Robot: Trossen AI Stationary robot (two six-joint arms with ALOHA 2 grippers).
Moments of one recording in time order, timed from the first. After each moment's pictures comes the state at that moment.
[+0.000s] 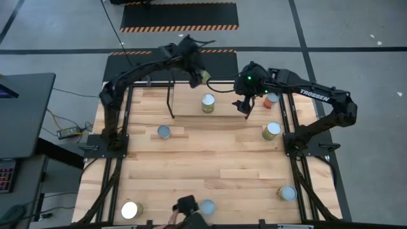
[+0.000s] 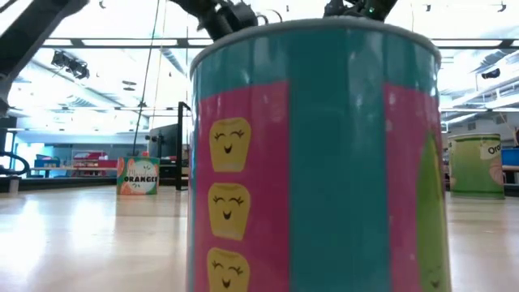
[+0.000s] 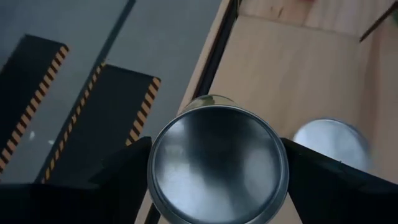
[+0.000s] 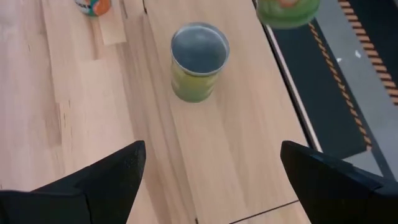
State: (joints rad) left arm 0.60 1.98 2.01 -0.90 0.02 0.31; right arm -0.42 1.36 1.36 -0.92 0.01 -0.17
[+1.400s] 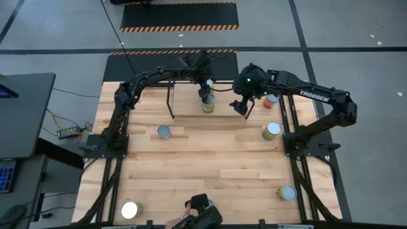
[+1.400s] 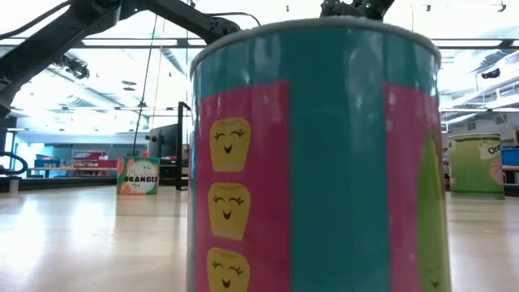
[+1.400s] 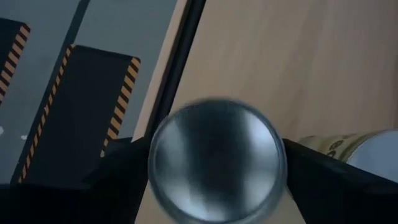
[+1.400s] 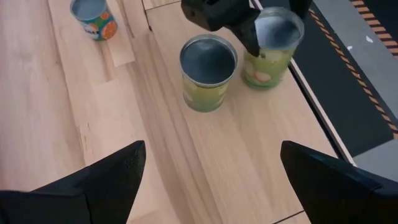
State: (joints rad) left arm 0.57 2.17 2.01 -0.81 0.02 0.33; right arm -0.39 1.36 1.36 -0.88 0.01 -0.02
